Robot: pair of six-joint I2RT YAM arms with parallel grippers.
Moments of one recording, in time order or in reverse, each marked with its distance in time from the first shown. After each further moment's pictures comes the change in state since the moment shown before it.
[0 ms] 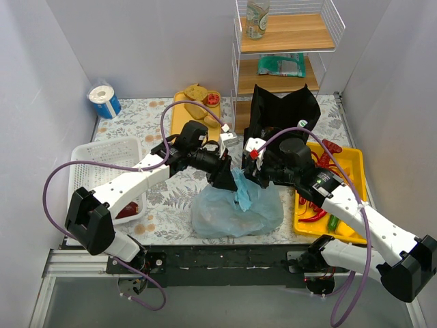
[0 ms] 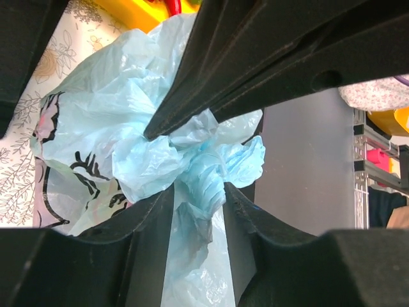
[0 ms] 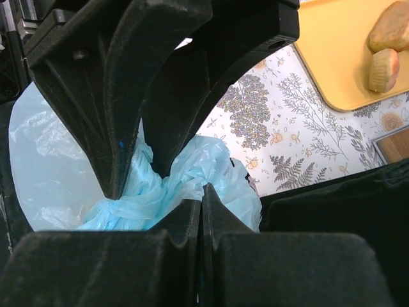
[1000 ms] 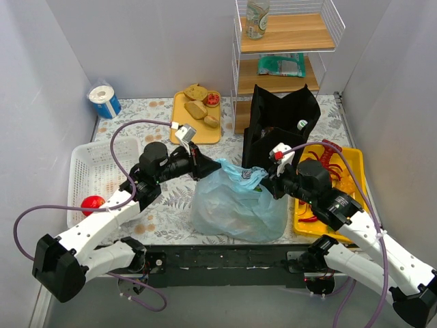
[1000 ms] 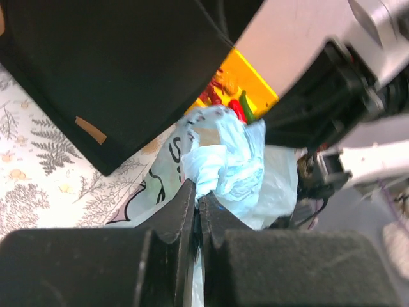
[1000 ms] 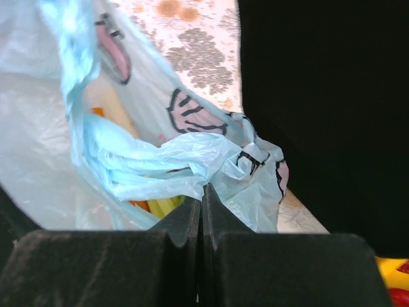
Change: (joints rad) left arm 0.078 -0.434 -0.435 0.598 -0.408 -0.404; right arm -0.001 -0.277 -0.190 -0.050 0.334 0.340
